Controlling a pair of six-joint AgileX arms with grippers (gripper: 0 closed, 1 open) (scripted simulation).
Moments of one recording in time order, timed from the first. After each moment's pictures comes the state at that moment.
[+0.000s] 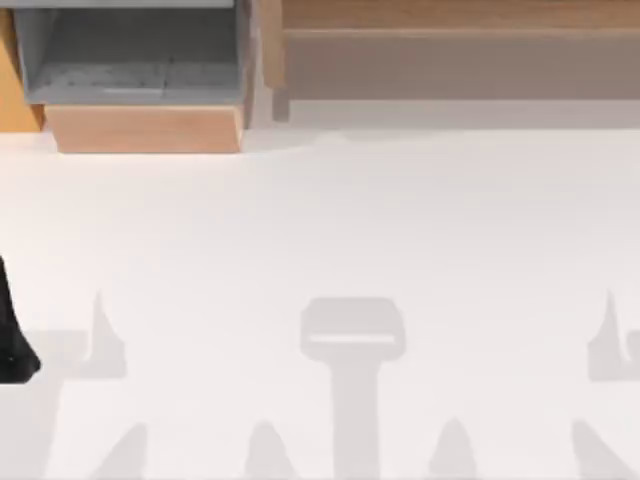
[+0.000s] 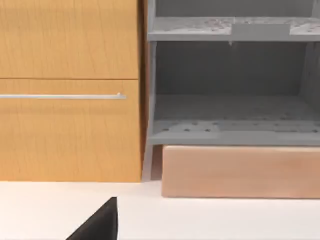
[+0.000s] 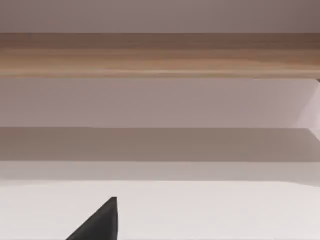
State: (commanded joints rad) left arm 0.00 0.00 0.00 0.00 0.00 0.00; right arm 0.00 0.00 0.00 0.00 0.00 0.00
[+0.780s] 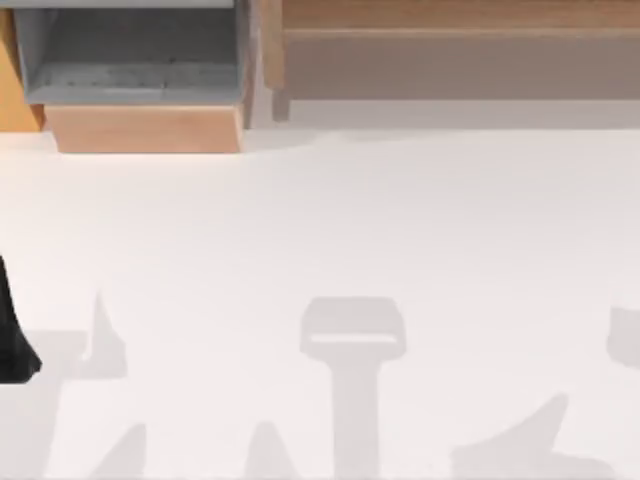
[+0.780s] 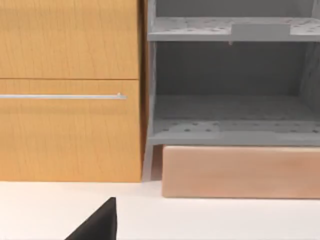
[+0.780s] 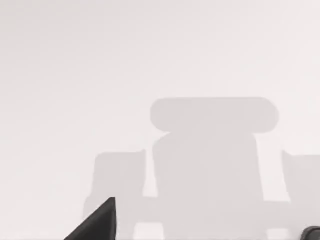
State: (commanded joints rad) left arm 0.00 0.00 0.00 0.00 0.00 0.00; right arm -0.12 0.67 0.38 -0.44 0.00 0.17
